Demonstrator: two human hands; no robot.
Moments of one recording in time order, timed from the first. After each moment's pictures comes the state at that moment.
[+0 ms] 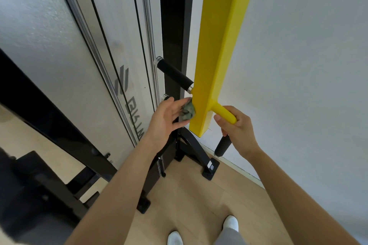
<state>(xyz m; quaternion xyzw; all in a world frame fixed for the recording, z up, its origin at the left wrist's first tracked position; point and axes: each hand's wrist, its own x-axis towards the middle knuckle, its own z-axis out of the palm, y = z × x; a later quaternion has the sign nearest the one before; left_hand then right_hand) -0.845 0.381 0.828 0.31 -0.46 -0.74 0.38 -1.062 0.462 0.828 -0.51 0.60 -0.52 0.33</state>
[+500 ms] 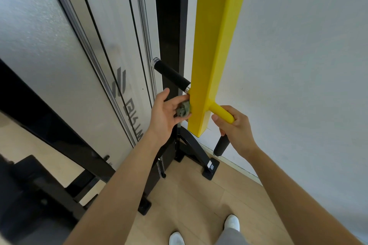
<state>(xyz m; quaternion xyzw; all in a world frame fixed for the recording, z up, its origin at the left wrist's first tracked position) -0.859 0.376 0.845 0.36 -0.42 -0.74 0.40 -1.062 0.461 0.828 -0.51 0.61 -0.52 0.32</state>
